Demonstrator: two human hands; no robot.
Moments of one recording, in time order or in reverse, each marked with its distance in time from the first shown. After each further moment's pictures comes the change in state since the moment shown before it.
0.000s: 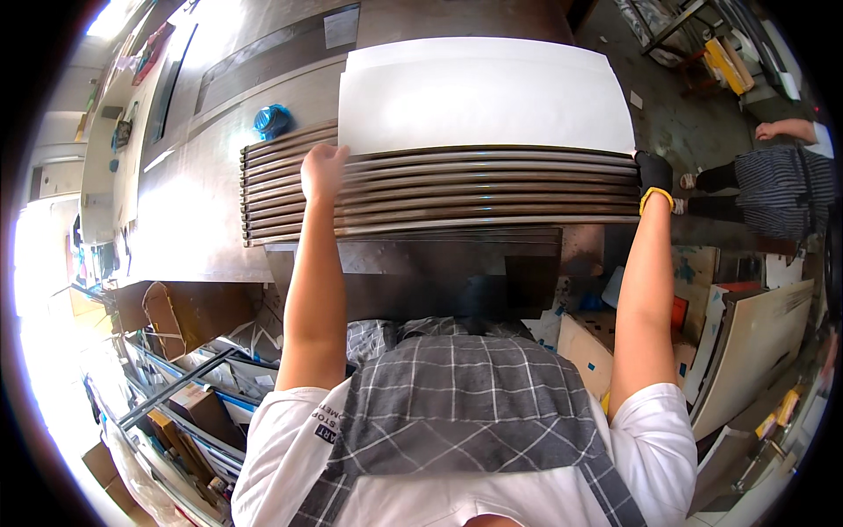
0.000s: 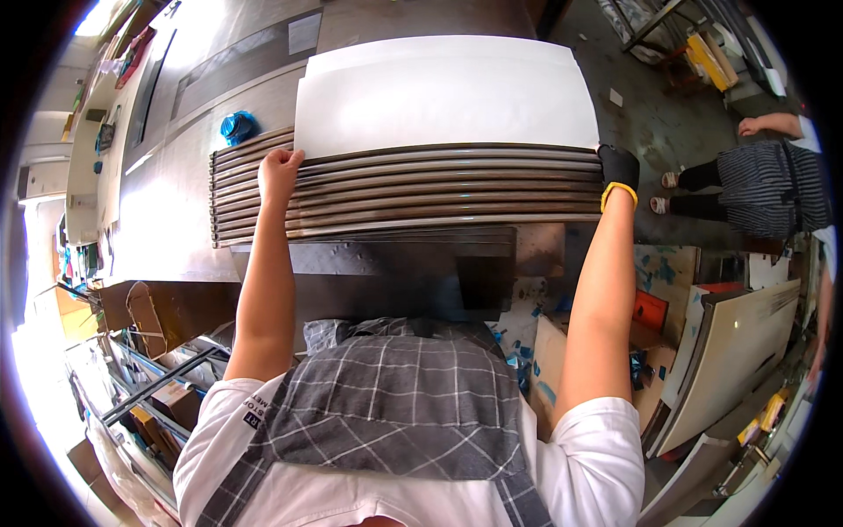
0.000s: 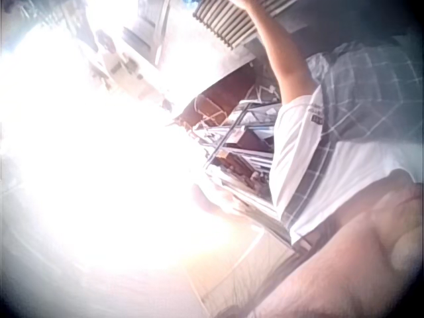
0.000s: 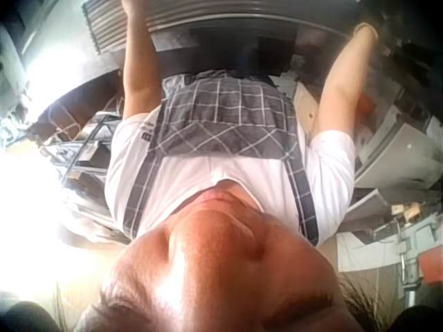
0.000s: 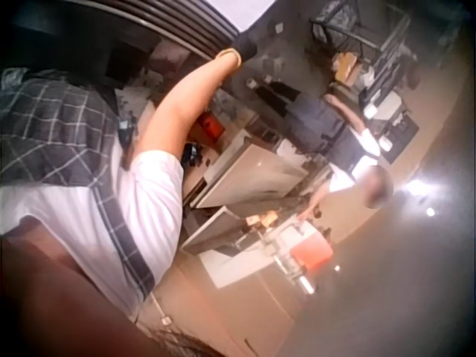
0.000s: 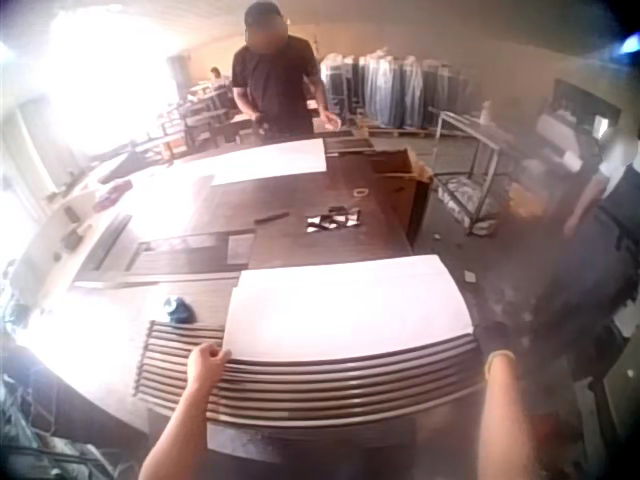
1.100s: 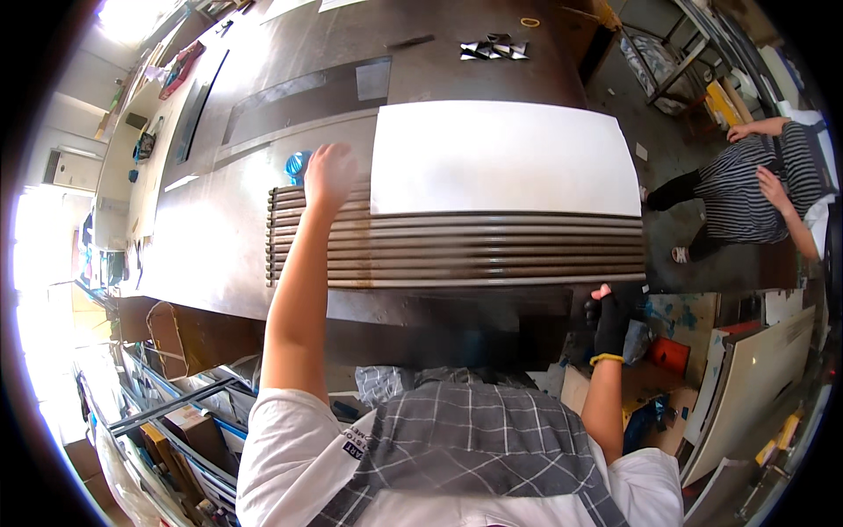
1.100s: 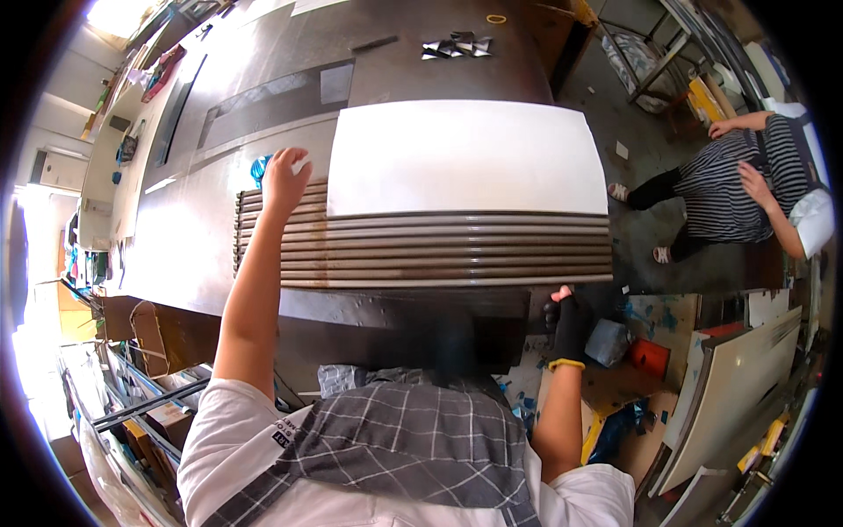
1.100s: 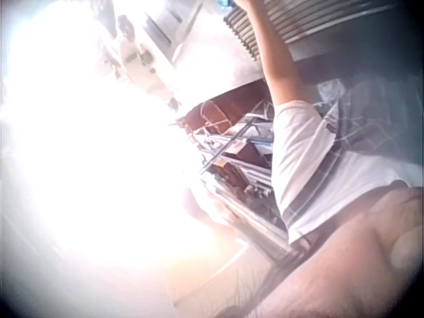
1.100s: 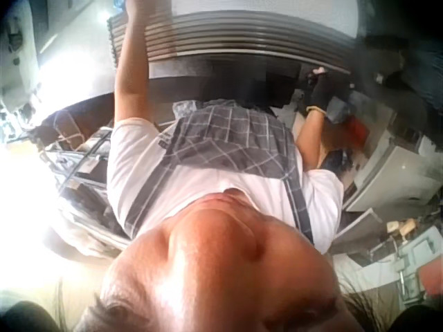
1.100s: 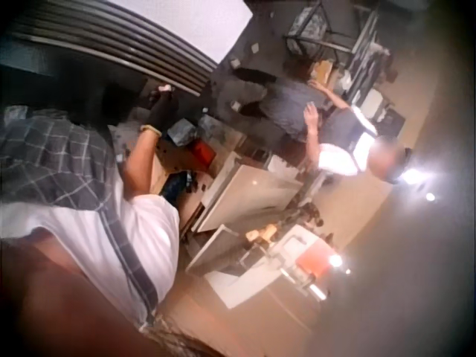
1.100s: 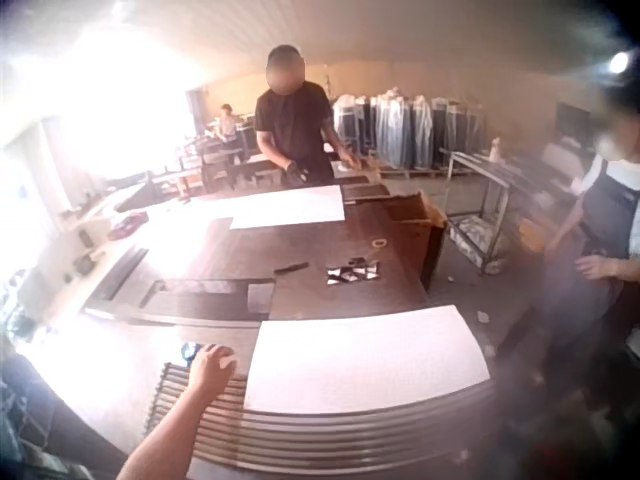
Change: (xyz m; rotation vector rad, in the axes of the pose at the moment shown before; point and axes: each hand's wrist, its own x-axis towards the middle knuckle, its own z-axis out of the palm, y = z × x) left_hand 0.066 0.034 -0.054 0.166 0.230 0.656; right_hand -0.229 -0.049 0.033 1.014 -0.091 0.393
